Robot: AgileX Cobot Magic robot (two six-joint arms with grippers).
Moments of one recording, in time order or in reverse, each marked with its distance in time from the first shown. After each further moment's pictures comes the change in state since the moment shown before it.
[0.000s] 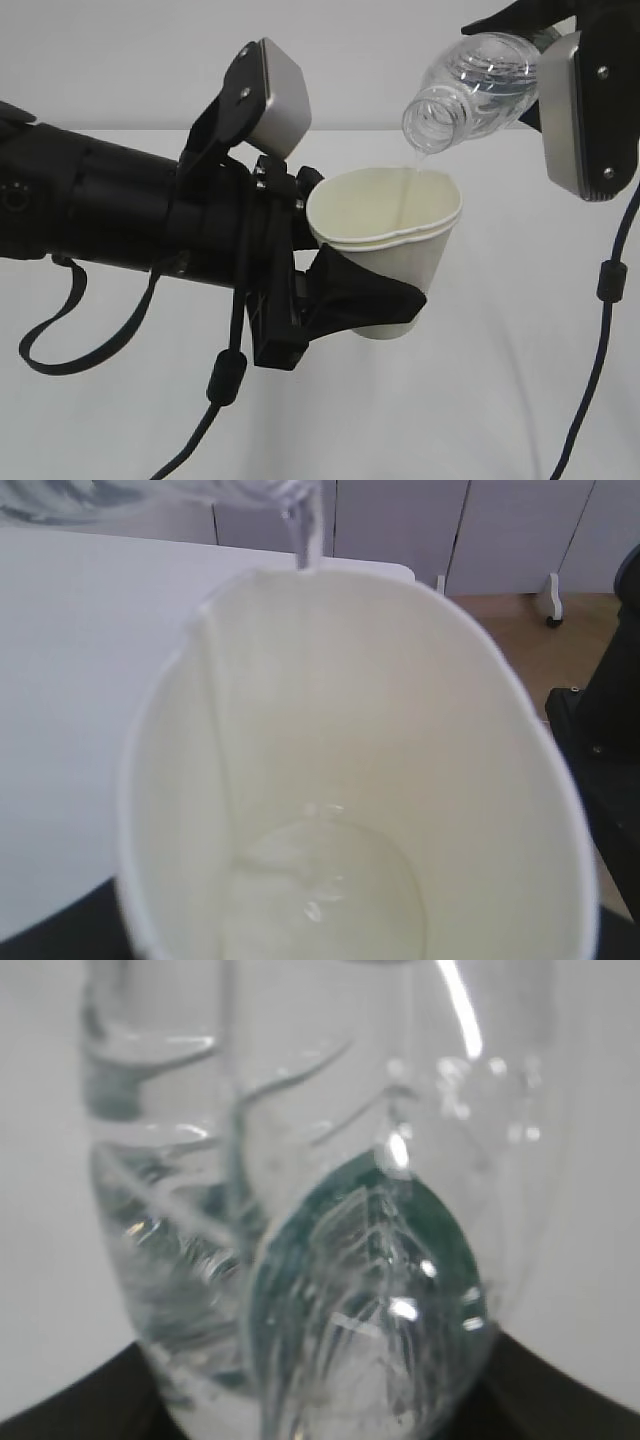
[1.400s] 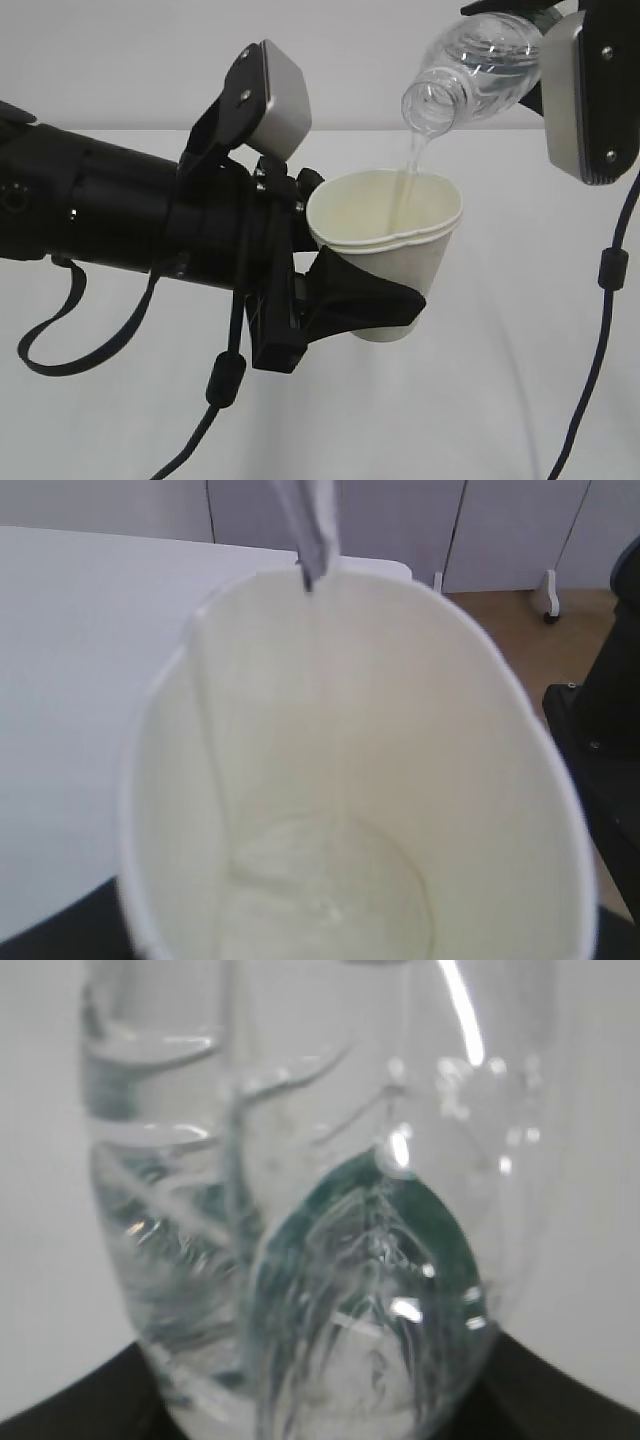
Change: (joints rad) left arm 0.000 0.000 0.000 0.008 -0.004 -0.002; right arm 0.000 0.000 -0.028 0.000 -0.007 -0.012
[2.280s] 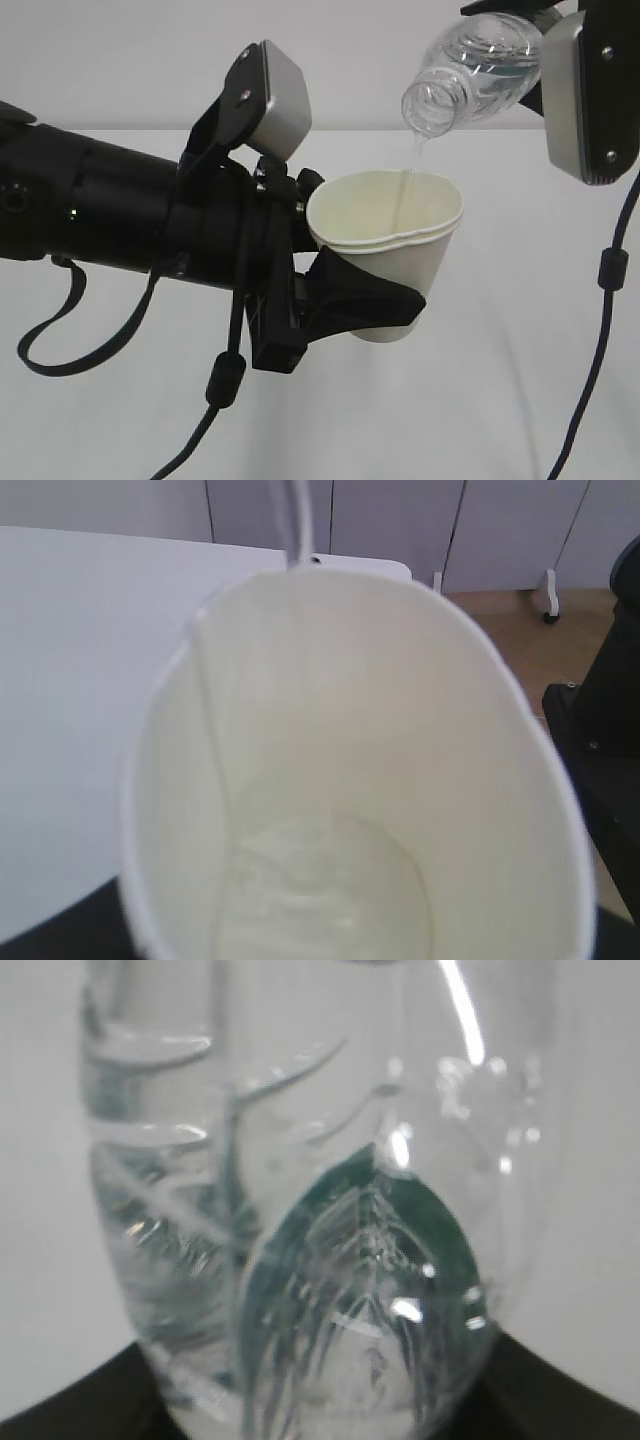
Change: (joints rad) left arm 0.000 0.000 0.000 0.001 -0.001 0.000; right arm 0.000 0.000 0.000 0.000 -0.002 0.000
